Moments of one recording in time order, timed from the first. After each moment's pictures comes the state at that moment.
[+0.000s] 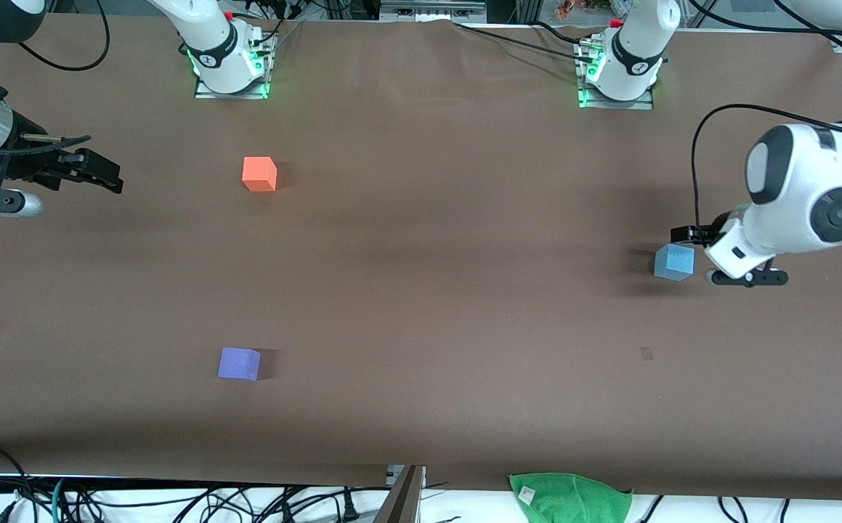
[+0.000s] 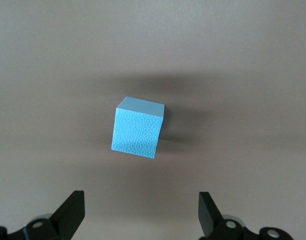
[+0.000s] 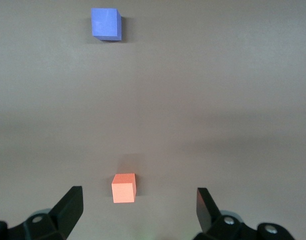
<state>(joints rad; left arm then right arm) 0.09 0.23 -0.06 -2.02 0.09 1.99 -0.02 0.11 0.09 -0.03 -1.52 0.00 1.52 0.11</state>
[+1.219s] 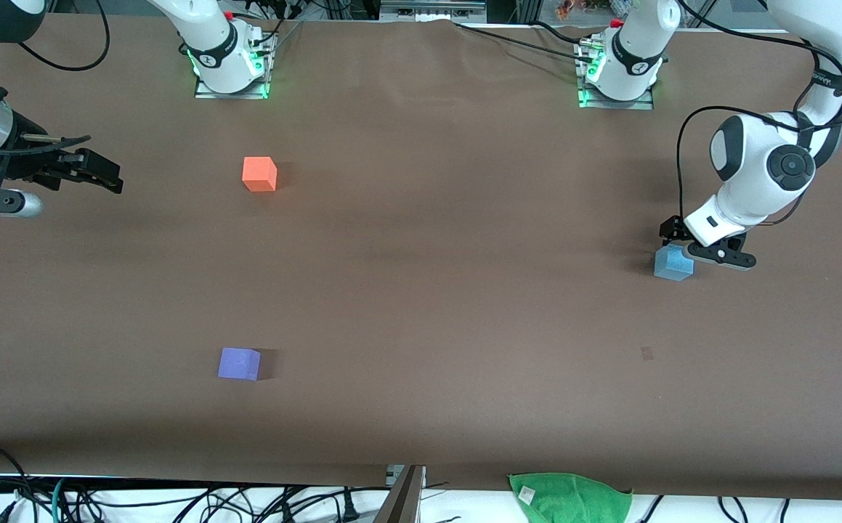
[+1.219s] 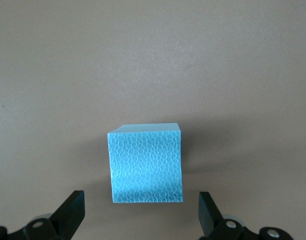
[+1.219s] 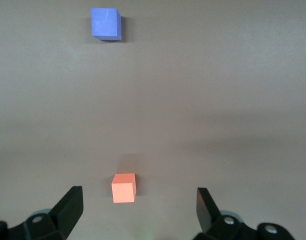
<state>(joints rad) 0.10 0.22 0.01 -2.37 0.10 2.59 0.27 0.11 0.09 -0.03 -1.52 0.00 1.52 0.11</state>
